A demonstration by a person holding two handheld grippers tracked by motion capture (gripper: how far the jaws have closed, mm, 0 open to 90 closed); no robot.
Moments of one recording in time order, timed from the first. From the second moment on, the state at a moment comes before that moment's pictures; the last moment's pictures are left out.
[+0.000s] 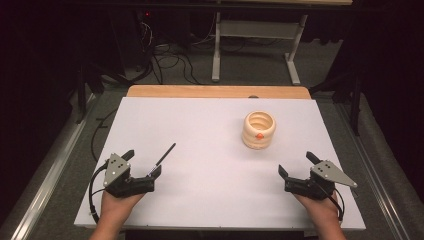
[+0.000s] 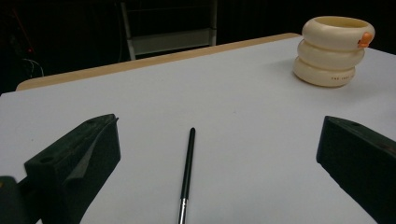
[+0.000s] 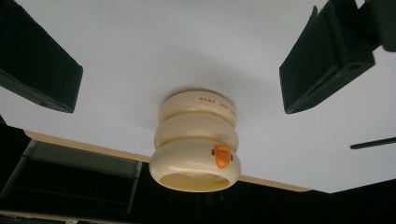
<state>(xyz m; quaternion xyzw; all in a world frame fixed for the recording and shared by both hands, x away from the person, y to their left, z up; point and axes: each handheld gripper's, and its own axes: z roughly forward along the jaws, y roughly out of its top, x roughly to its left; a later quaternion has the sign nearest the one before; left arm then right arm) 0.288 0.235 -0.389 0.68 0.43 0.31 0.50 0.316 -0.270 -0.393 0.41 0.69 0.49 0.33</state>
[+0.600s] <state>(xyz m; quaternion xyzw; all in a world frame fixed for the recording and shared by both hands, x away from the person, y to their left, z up) 0.292 0.247 -0.389 0.68 0.45 0.31 0.50 0.317 -0.269 -0.394 0.40 0.70 0.49 0.34</state>
